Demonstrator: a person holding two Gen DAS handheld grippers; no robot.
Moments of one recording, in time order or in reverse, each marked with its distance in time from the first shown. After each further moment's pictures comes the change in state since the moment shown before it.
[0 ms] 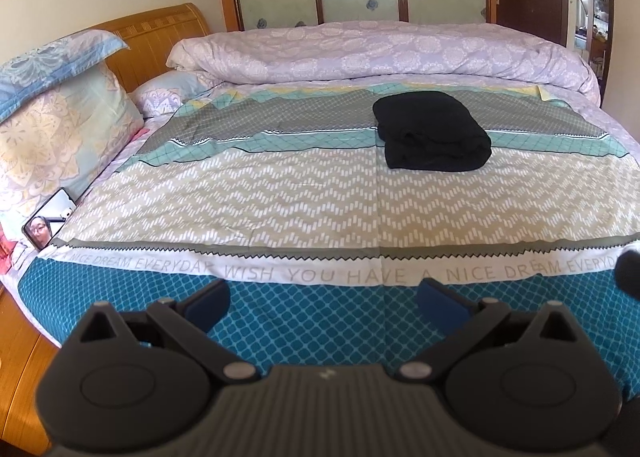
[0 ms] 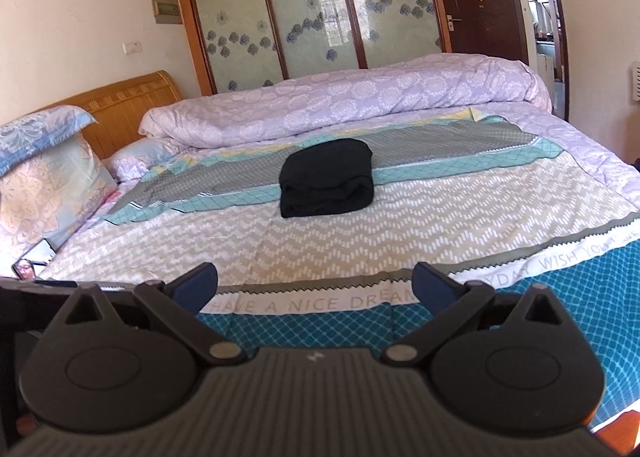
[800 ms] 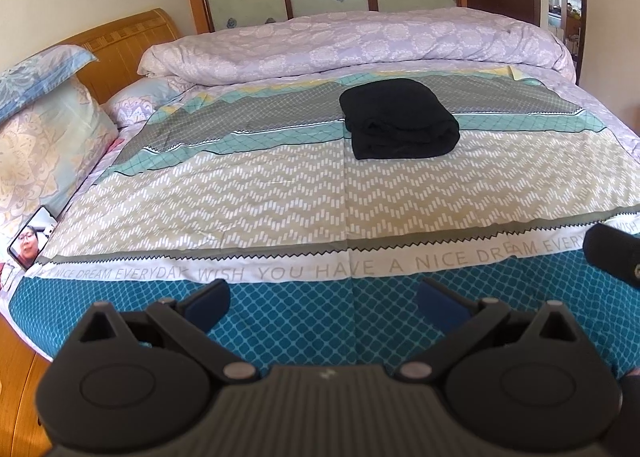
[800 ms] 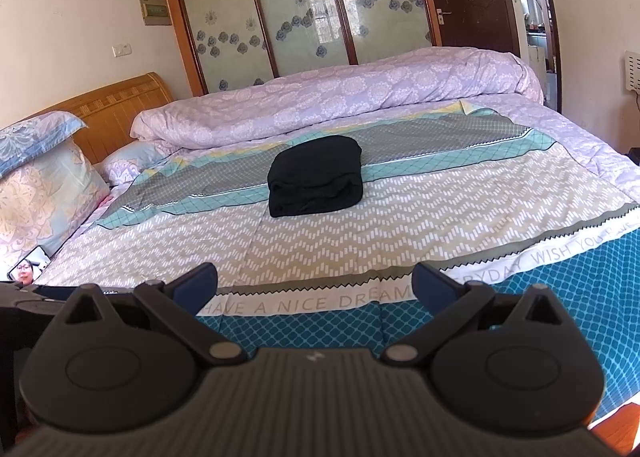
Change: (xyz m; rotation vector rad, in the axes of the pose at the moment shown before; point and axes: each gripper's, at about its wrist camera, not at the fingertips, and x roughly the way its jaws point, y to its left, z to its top) left arm 0.000 -0.023 0.001 0.081 0.022 -0.047; right arm 0.000 -0.012 0.004 0.027 0.006 -0.004
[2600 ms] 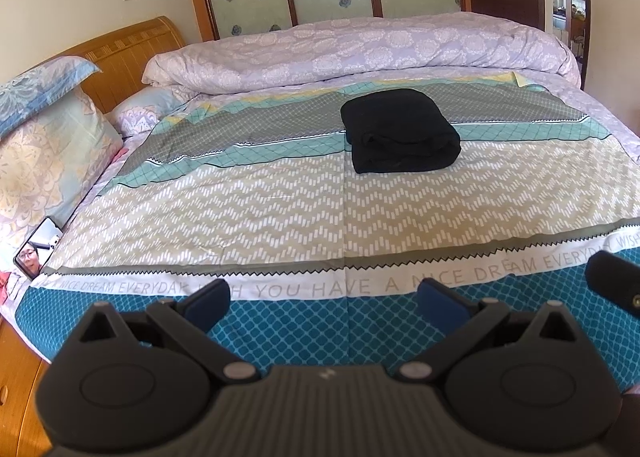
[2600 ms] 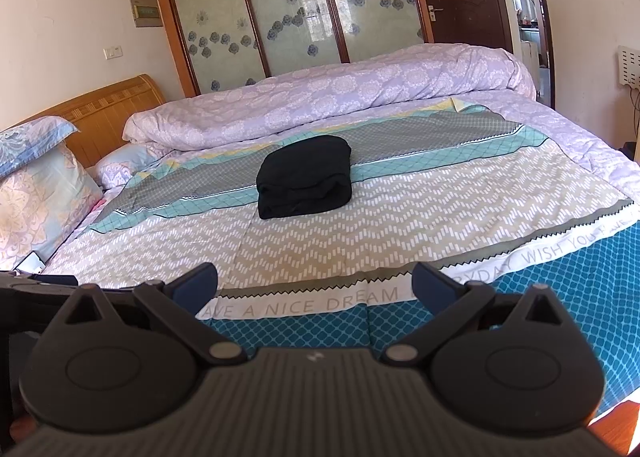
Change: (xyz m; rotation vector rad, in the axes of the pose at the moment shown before) left arm -0.001 -0.013 0.015 0.000 -0.017 0.028; right arm 0.004 -0.014 0.005 0.006 0.008 -0.006
